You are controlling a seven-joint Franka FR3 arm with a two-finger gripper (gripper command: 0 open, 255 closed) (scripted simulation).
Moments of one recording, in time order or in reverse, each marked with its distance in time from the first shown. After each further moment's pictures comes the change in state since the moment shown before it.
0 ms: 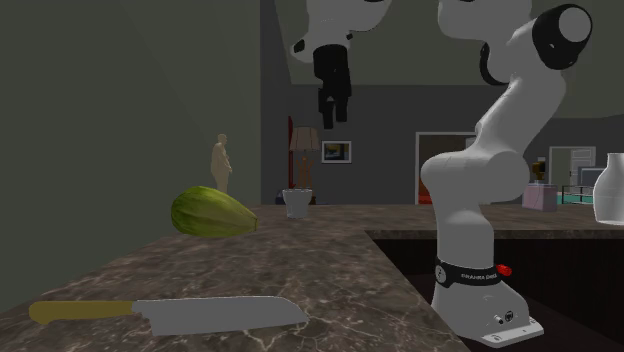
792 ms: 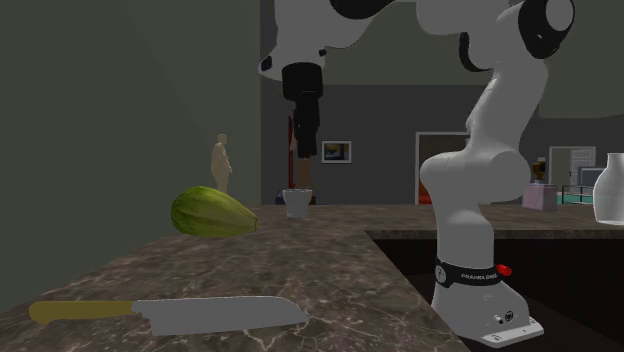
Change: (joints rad) arm 0.036 0.193 0.139 -0.062 0.095 0.269 0.206
